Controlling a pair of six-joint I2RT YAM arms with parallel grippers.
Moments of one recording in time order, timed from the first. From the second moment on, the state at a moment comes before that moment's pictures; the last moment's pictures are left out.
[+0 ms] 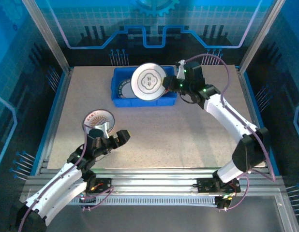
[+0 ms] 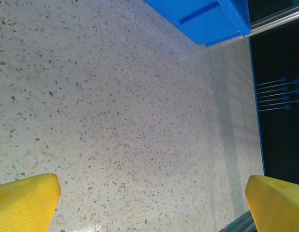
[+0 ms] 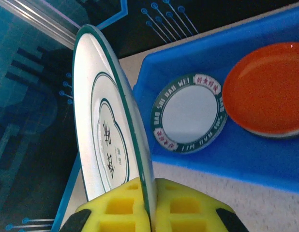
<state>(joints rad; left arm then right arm) -0.43 0.59 0.26 -0.20 0.22 -0.94 0.42 1.63 1.48 -0.34 -0.30 0.65</state>
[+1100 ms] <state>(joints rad) -0.43 0.66 0.26 -0.19 0.22 -0.94 0.44 2.41 2.05 -0.27 -0.42 0.90</state>
